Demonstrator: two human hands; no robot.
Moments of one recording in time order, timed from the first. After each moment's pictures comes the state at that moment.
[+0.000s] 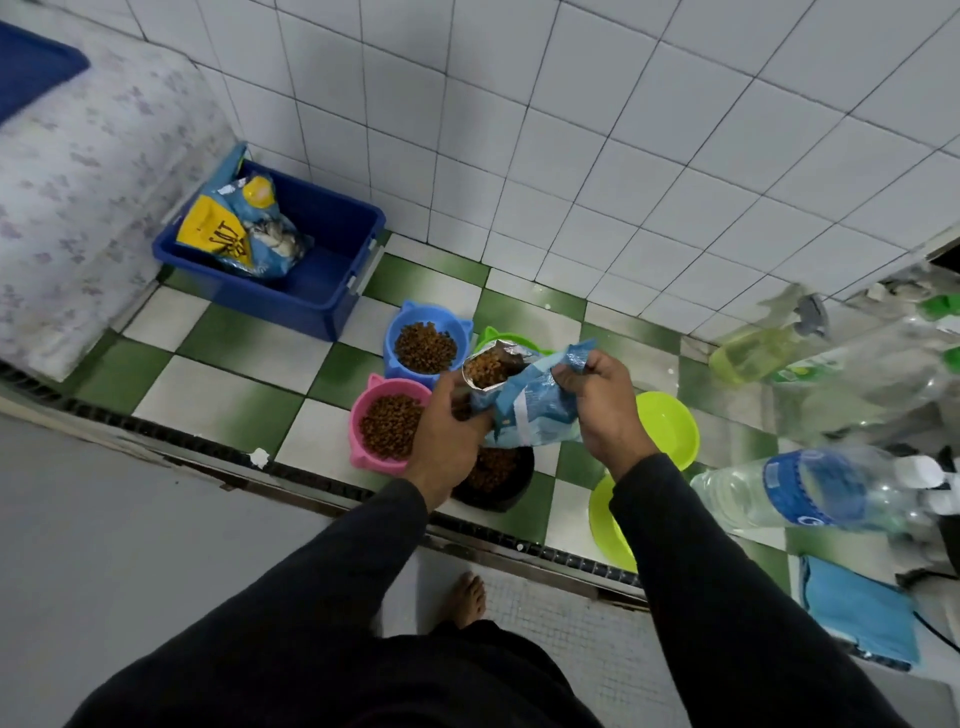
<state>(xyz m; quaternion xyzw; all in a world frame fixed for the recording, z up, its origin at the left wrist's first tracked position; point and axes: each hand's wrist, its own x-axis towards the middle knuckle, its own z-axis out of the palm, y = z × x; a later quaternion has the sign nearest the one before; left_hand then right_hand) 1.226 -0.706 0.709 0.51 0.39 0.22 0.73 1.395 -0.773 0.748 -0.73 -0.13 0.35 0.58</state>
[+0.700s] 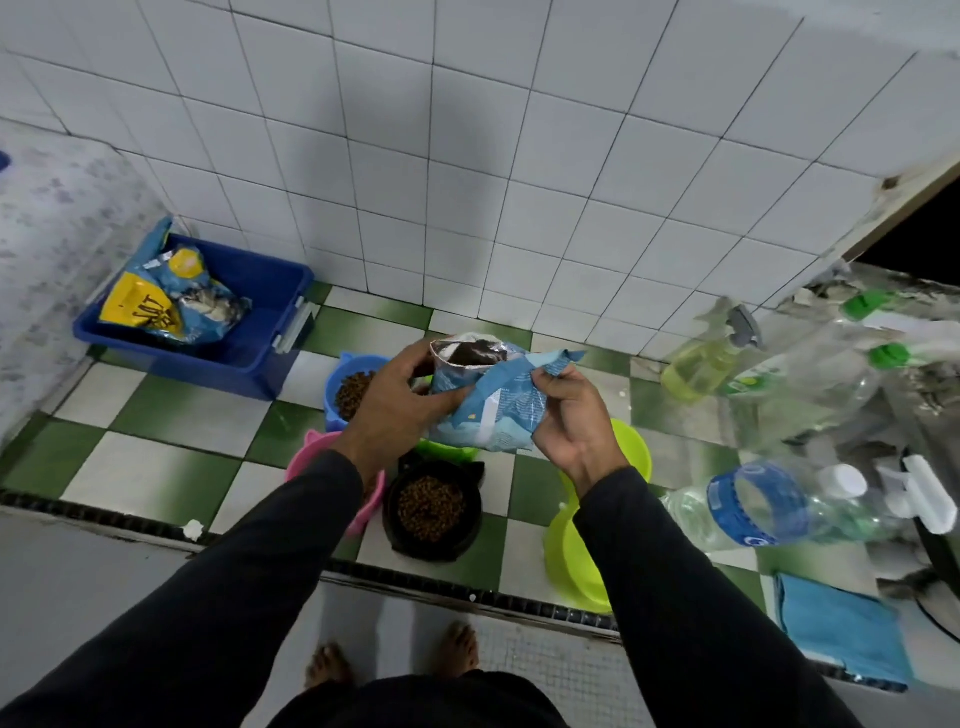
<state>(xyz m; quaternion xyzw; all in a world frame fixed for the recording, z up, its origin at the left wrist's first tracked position) 1.285 -0.668 0.775 0.67 0.27 0.22 0.66 1.453 -0.789 0.762 -0.45 -0.04 0.48 0.75</state>
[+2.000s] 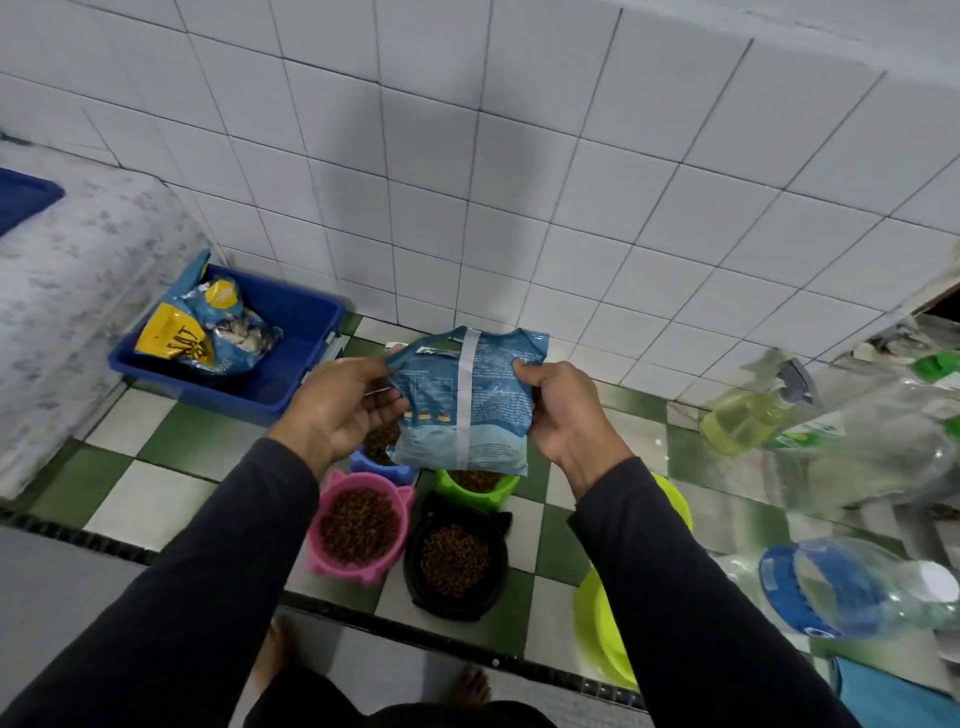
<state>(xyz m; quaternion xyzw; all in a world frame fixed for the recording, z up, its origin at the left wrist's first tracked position) 1.273 -0.571 0.790 0.36 0.48 0.23 0.77 1.449 -0.701 0.806 -0.59 0.01 0.49 0.64</state>
